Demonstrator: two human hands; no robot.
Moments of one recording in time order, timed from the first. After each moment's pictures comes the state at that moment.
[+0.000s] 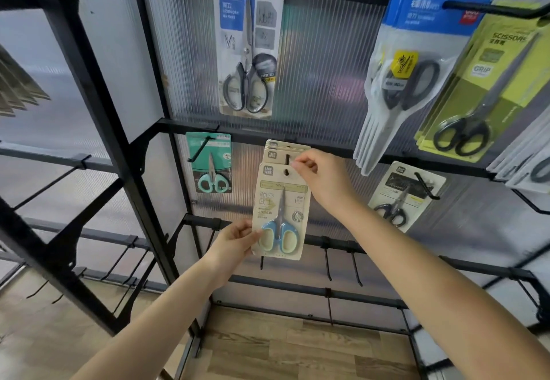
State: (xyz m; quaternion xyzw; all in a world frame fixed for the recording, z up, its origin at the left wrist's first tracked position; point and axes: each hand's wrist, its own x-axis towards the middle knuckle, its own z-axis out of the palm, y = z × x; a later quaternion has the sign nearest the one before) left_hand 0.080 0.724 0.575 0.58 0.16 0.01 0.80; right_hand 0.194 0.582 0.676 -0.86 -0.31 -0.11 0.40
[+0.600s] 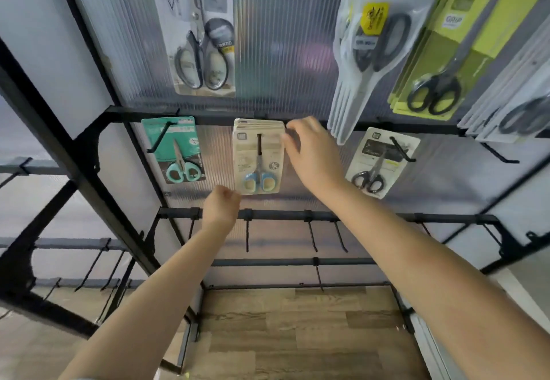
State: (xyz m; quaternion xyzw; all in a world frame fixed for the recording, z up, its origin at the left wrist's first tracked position) left_hand 0.143 0.722 0.572 0.82 0.29 0.07 0.49; right_hand 0.205 0.572 0.663 -0.89 -0.27 -0.24 0.27
